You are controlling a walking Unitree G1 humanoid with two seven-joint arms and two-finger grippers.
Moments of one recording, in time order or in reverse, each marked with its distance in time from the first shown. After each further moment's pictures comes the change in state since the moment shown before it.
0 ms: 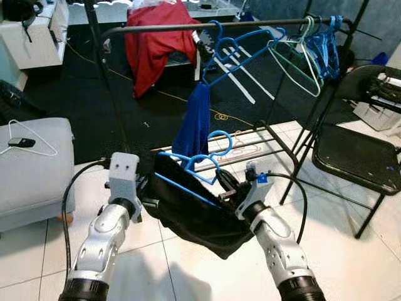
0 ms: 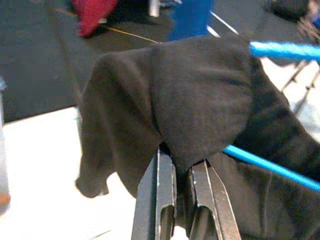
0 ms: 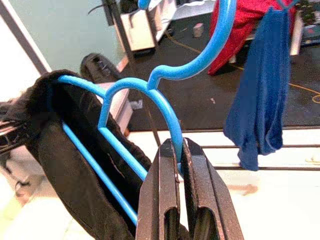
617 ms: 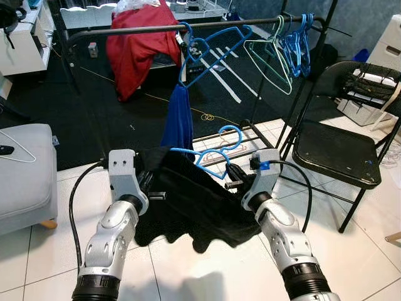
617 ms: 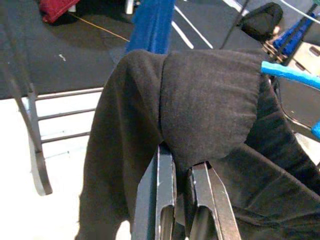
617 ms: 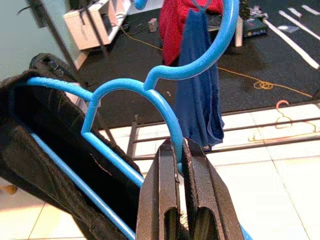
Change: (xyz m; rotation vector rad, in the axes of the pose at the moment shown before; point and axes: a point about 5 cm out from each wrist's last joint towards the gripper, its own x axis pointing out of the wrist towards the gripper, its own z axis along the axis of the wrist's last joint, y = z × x) left arm 0.004 -0.009 0.003 -0.148 0.011 0.028; right arm 0.007 -0.016 0.008 -0.013 0.050 -0.111
